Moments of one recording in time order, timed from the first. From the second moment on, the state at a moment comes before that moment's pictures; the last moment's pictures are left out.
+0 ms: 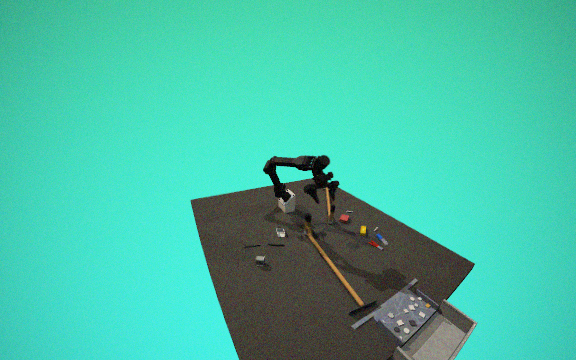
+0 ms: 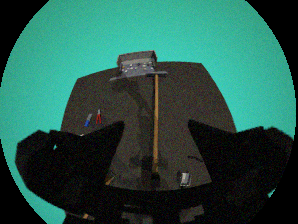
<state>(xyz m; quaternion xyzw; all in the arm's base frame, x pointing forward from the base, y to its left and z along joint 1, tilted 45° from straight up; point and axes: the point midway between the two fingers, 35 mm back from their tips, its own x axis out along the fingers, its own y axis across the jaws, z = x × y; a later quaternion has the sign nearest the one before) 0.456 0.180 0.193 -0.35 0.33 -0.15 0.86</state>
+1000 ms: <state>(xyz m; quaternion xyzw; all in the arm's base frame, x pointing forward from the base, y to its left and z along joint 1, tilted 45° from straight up) 0.359 0.234 0.238 -0.38 0.21 -0.07 0.90</state>
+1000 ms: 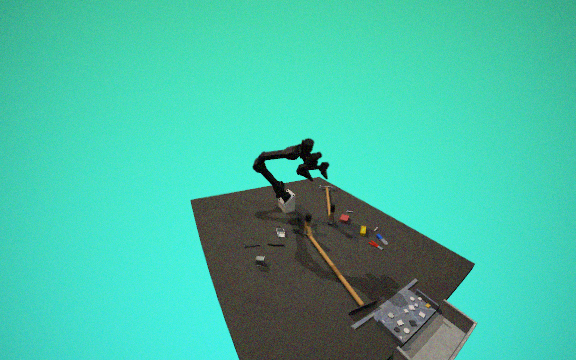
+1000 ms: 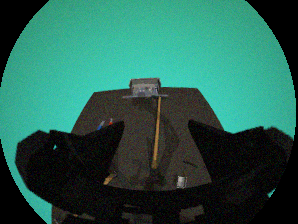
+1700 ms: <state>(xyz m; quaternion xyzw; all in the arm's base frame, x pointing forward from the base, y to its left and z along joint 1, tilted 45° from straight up) 0.288 0.244 0.254 -0.39 0.14 -0.01 0.91</state>
